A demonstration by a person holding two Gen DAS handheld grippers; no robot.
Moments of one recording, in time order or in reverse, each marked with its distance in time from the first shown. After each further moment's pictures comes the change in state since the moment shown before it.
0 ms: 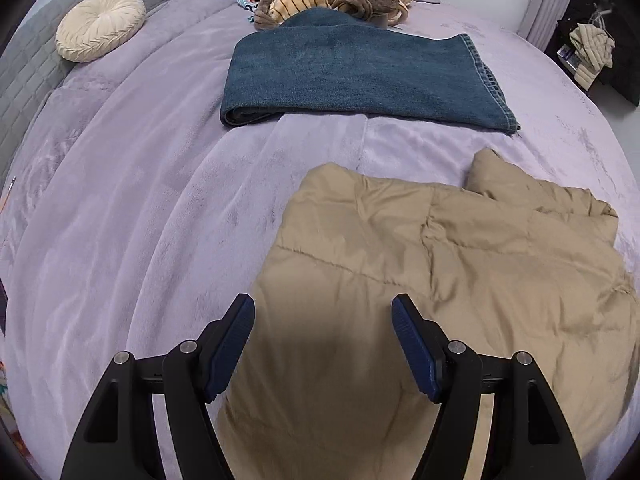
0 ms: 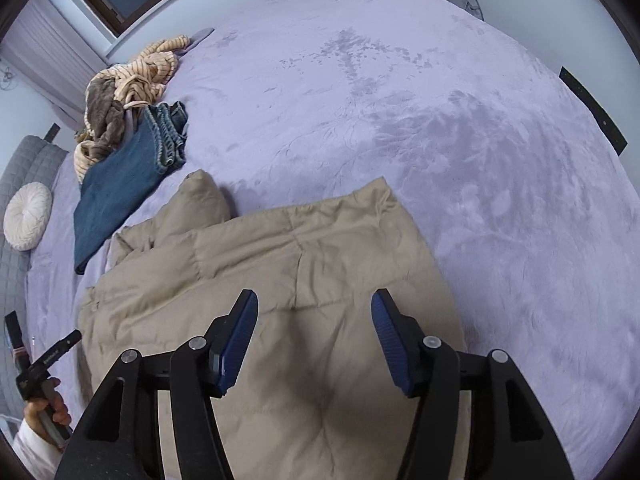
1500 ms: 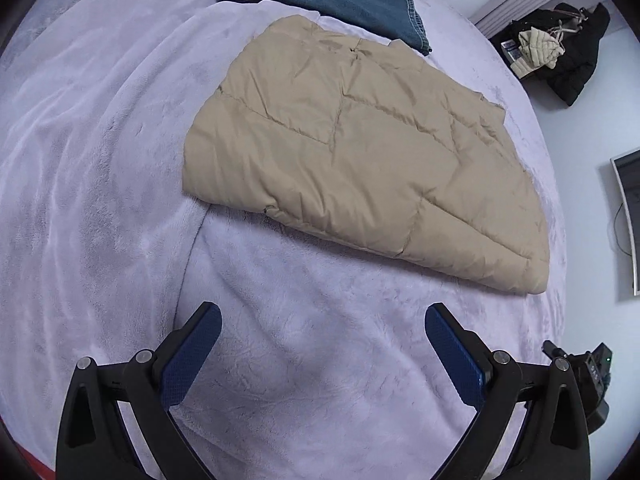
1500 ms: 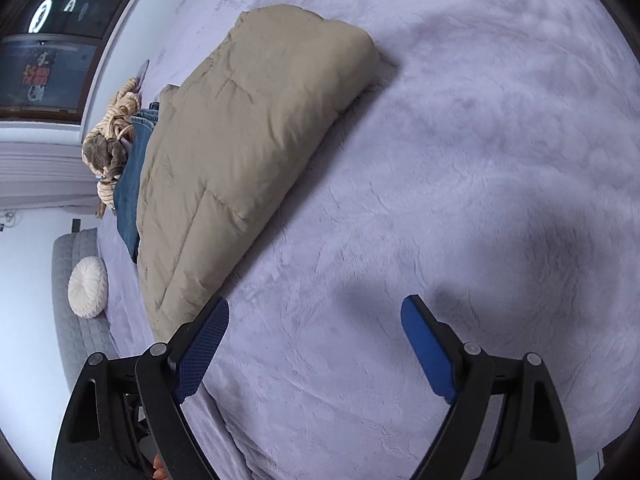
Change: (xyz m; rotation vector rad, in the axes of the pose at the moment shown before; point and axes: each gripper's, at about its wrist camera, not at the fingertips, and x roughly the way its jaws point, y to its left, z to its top) left arm -0.077 0.055 -0.178 -0.079 0.189 -0.398; right arm -0.047 -0.049 -0.246 0.546 0.123 0.208
